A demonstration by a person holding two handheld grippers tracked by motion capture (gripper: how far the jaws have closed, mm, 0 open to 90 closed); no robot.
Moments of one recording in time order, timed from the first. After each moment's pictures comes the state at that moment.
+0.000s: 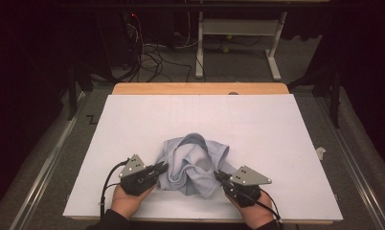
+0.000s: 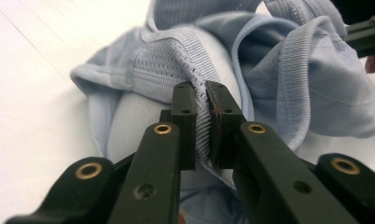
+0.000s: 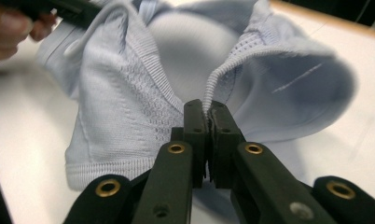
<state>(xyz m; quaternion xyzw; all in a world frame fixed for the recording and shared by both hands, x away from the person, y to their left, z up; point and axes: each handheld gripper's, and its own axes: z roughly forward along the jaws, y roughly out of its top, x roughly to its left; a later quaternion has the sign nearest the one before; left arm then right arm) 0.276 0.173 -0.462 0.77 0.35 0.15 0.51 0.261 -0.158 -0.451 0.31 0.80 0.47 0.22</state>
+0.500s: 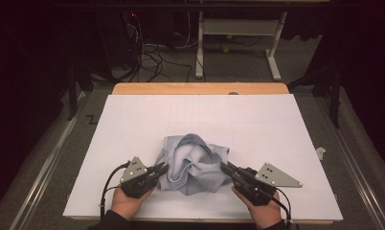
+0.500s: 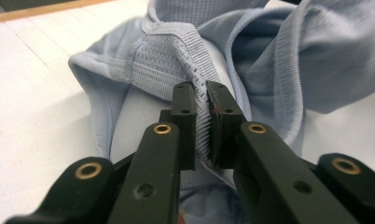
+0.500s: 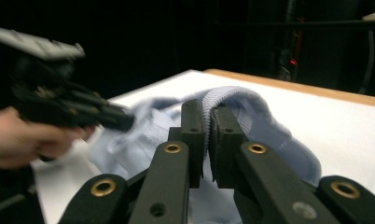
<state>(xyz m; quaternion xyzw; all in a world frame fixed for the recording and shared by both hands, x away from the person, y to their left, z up) 0.272 0.170 -0.464 0.78 0.34 0.16 0.50 0.253 -0.185 -0.422 0.29 0.70 0.62 0.19</state>
